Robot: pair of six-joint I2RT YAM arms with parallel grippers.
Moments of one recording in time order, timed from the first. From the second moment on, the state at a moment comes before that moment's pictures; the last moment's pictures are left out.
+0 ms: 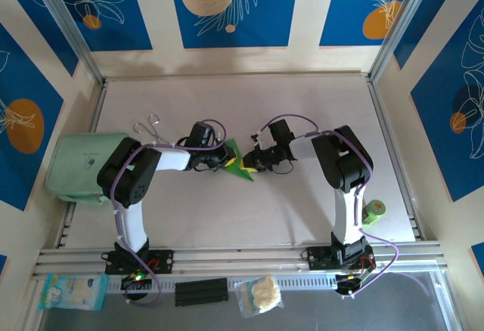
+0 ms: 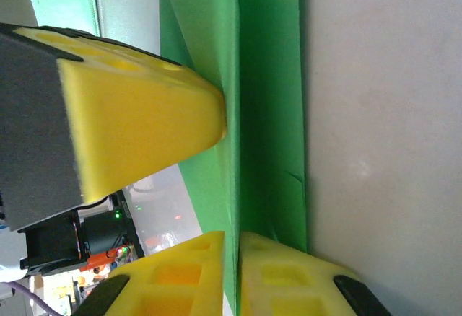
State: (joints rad) left arm -0.50 1.91 0.94 0.17 0.53 -1.08; right arm 0.42 2.03 1.03 -0.06 -0.95 0.52
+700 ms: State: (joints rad) left arm -0.50 1.92 0.95 0.16 0.53 -1.08; right arm 0.41 1.99 1.02 -0.15 -0.93 0.50
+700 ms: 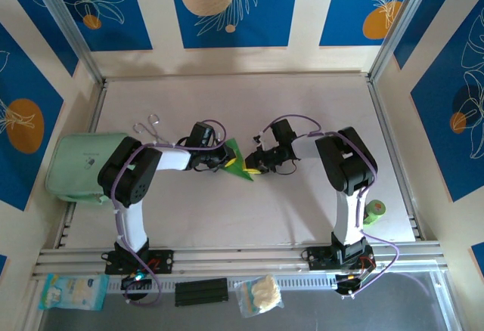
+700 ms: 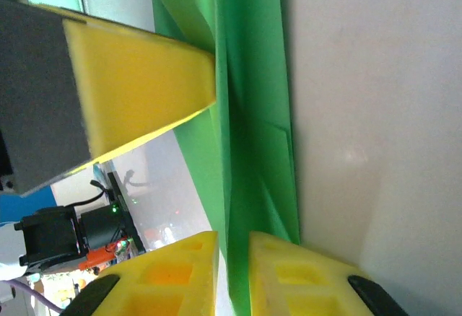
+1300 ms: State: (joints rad) left arm -0.50 1.92 0.95 0.14 0.53 -1.08; right arm 0.41 1.97 0.98 -0.17 -0.91 0.49
